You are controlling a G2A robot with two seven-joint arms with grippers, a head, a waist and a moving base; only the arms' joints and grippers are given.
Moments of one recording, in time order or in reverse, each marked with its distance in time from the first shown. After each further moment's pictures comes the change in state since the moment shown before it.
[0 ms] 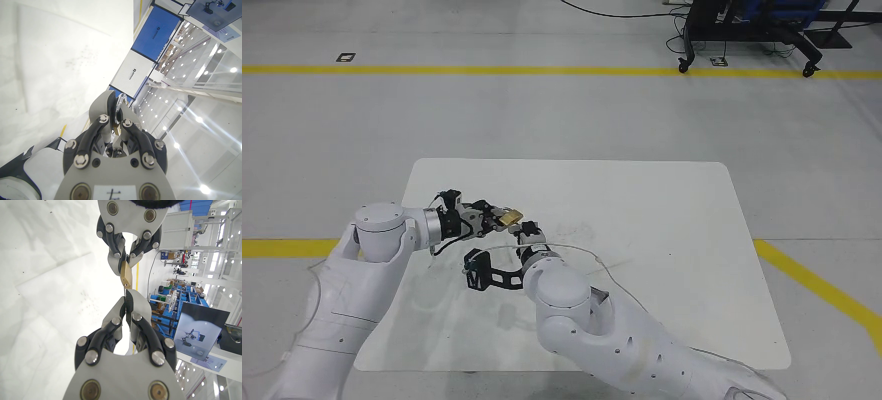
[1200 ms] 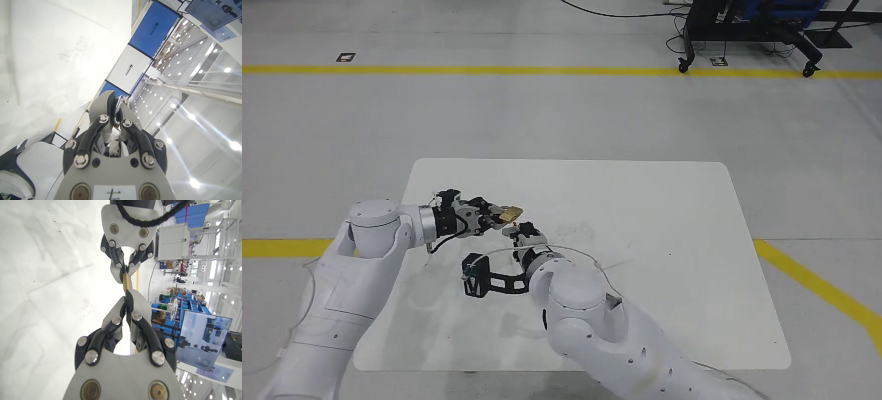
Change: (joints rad) left arm -0.025 0.012 -0.009 0.030 -0.071 0.036 -0.050; right arm -0.133 -0.006 0.134 -0.130 -0.069 -0.126 -0.180
